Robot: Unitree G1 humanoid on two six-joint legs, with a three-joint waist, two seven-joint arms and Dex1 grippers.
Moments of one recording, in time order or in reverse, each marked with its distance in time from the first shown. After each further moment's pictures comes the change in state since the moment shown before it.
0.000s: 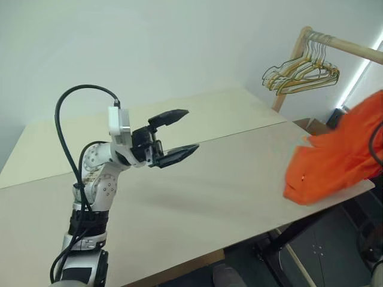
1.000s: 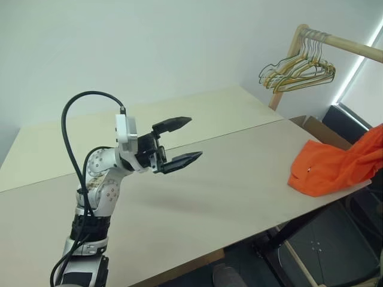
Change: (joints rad) left arm 0.034 -0.004 -0.017 -0.018 0.029 -0.010 0.004; right arm -0.379 -0.100 -0.014 0.859 0.116 -0.418 -0.244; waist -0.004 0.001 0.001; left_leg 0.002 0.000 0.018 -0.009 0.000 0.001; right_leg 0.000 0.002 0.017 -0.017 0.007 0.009
